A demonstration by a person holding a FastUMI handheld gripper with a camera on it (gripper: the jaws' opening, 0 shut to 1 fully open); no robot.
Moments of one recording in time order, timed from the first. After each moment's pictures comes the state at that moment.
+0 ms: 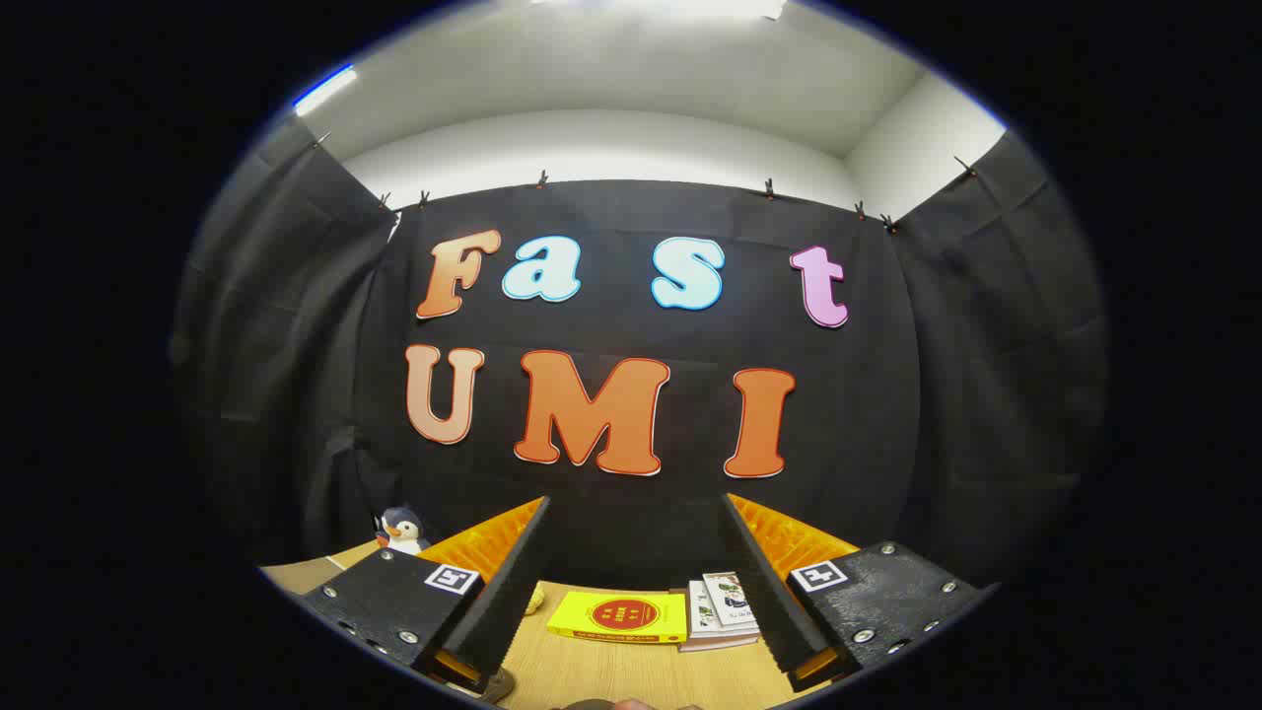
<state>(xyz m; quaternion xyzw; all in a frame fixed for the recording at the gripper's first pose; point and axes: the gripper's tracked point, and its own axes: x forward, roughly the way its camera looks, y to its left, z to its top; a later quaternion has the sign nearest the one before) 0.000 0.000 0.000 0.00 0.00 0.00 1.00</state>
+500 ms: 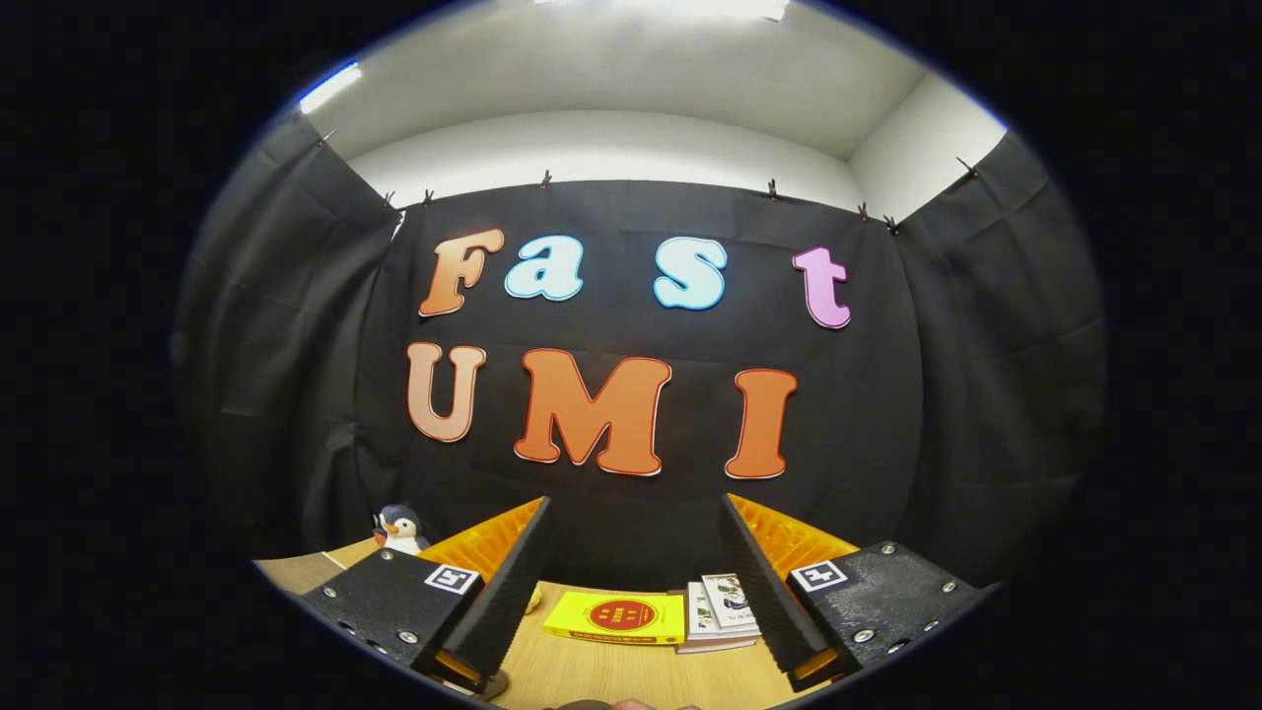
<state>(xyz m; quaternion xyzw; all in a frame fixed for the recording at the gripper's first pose) 0.005 0.010 -0.012 -0.01 0.00 0.02 1.00</state>
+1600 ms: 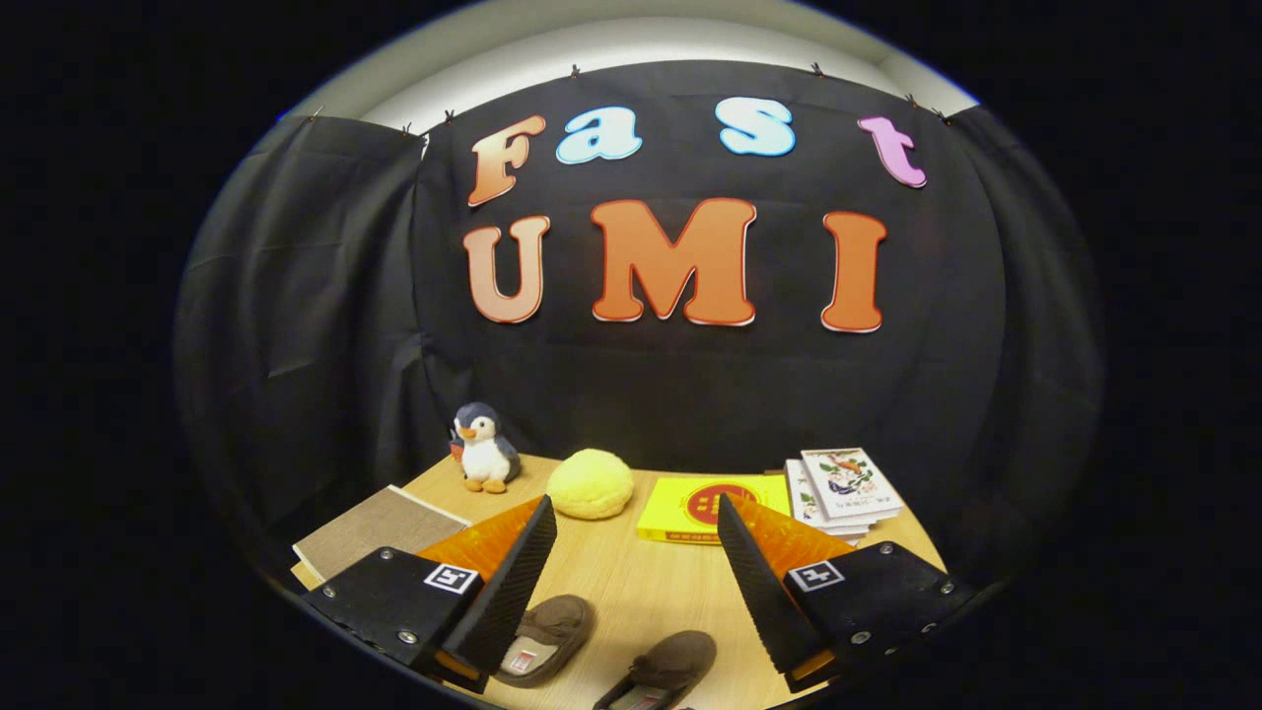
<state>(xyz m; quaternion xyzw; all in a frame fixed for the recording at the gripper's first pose) -0.016 0.109 -0.162 0.03 0.22 0.12 0.97</state>
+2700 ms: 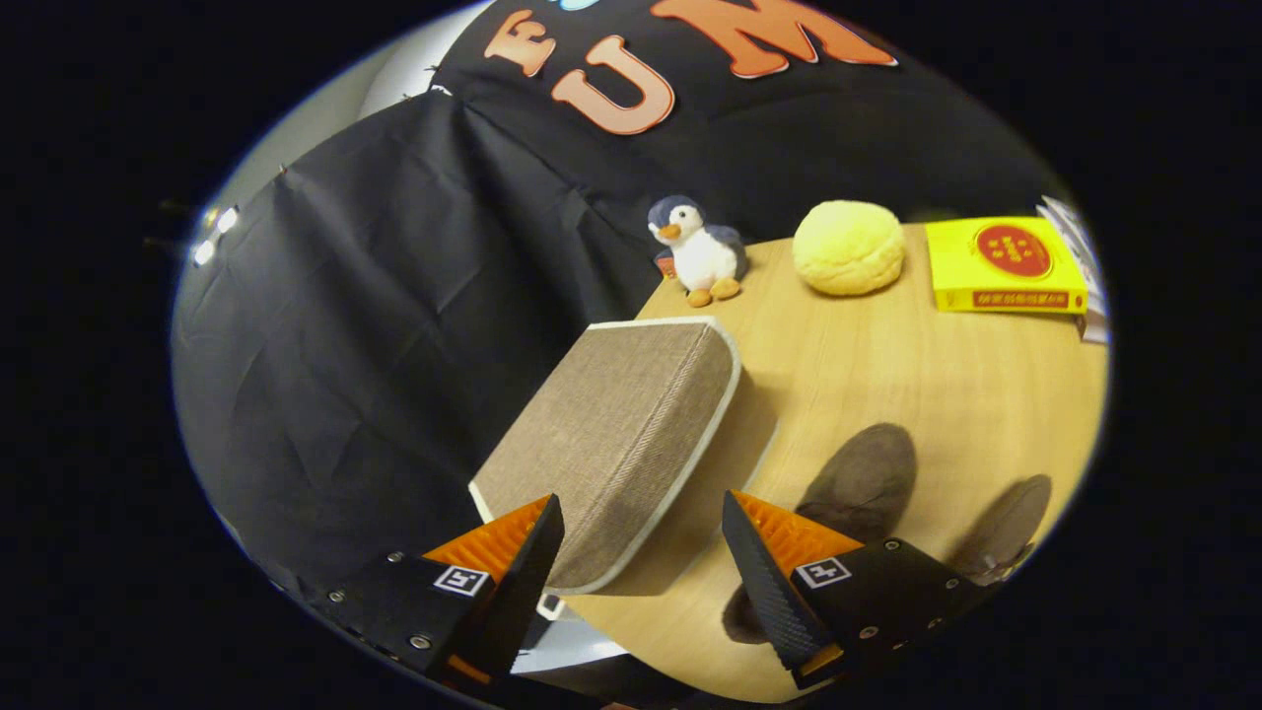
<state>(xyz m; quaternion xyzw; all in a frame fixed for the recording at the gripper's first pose) -0.131 0.306 -0.287 0.24 0.48 0.40 0.75</state>
